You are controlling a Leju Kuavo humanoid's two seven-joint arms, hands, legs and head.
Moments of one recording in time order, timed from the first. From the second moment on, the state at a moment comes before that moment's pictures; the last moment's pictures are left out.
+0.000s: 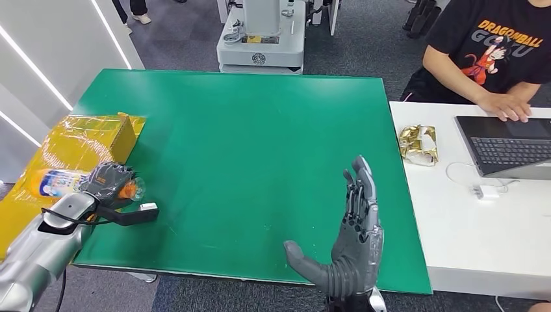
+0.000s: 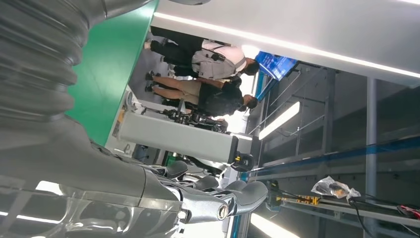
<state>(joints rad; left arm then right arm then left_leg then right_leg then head) -0.48 0.51 -0.39 -0.78 -1.28 0.28 -0.31 -0.03 0.04 0.60 -1.72 0.22 -0.47 -0.60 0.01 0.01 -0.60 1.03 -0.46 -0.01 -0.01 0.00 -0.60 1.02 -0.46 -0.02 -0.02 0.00</state>
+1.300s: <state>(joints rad) -0.32 0.42 -0.20 -0.97 -1.29 0.63 -0.29 -0.02 0.04 0.58 -1.72 0.24 -0.45 -0.60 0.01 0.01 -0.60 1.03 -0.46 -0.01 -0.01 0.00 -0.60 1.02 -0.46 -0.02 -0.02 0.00</state>
